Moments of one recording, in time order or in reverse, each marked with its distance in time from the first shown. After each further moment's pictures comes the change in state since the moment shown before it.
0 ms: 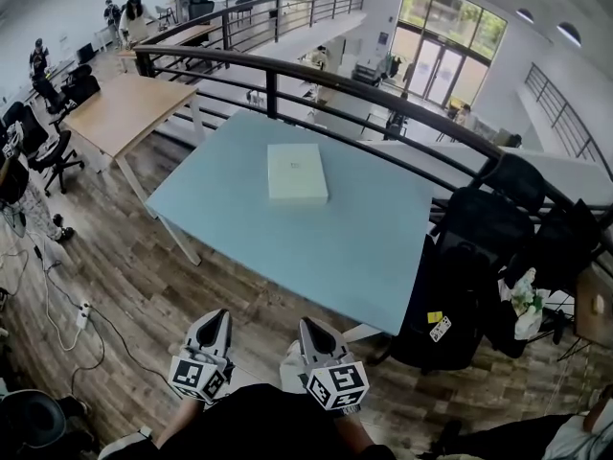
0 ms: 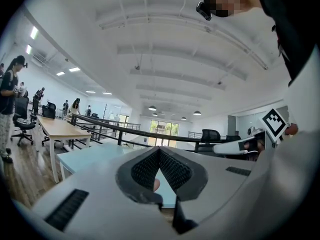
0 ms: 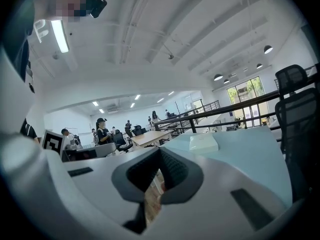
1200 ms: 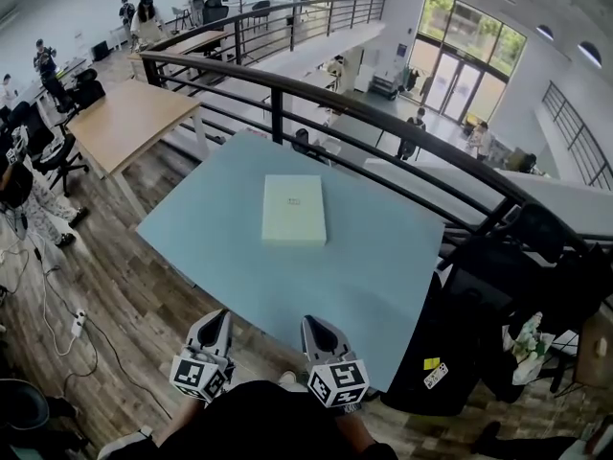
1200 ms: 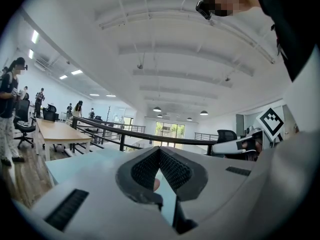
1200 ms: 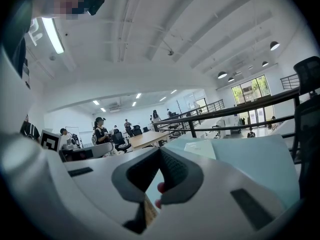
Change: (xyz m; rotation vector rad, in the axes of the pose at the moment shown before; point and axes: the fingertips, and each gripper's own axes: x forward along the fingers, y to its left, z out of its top) left arm 0.164 0.033 0.006 0.017 -0.022 0.063; right arm 0.123 -0.129 0.049 -0.012 0.018 0.042
